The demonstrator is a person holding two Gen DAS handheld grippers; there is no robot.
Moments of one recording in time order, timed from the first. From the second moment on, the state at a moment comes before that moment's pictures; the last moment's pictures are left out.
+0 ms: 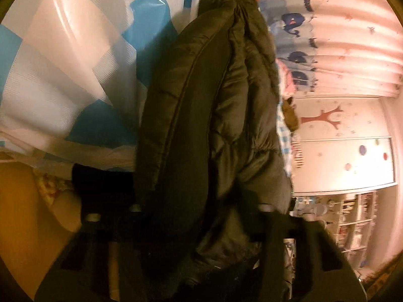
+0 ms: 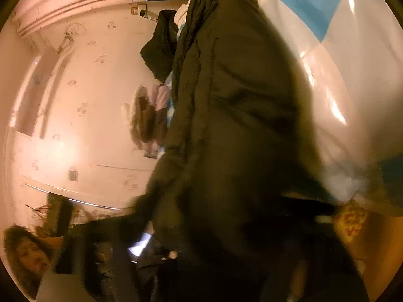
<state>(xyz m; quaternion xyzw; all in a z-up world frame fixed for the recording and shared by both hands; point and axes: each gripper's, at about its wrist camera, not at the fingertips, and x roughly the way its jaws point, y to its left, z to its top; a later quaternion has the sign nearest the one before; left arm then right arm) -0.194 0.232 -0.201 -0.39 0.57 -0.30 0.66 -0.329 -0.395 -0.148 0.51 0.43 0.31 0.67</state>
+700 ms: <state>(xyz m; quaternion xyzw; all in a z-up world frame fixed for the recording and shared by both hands) -0.219 0.220 -0.107 -0.19 0.54 -0.27 0.78 -0.373 -0.415 -0.112 0.48 0.42 0.31 0.71</state>
